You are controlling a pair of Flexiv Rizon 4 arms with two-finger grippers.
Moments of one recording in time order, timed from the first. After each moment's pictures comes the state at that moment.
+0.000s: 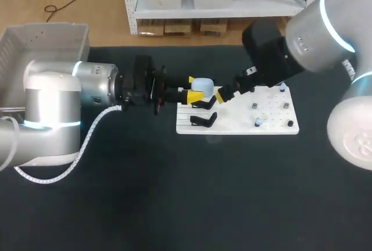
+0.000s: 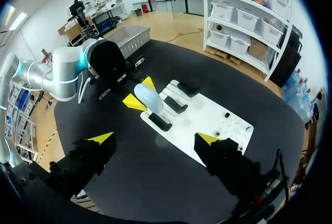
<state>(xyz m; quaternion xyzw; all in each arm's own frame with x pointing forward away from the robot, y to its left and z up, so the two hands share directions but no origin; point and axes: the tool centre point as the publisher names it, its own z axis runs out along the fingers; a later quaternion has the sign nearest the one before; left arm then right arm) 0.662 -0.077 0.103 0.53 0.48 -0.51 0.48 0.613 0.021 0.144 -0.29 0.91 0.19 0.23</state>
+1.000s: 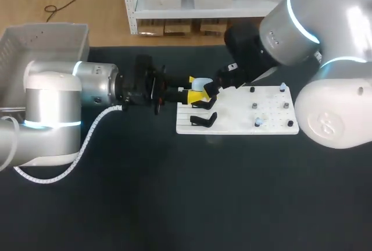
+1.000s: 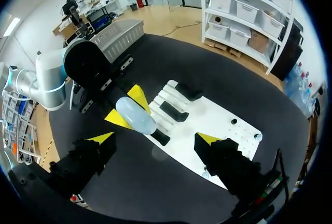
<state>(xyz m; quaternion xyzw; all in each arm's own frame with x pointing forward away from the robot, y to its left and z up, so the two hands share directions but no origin) 0.661 -0.078 0.103 0.53 0.48 -0.51 0.48 0.647 0.042 0.116 -0.28 0.92 0.19 0.20</state>
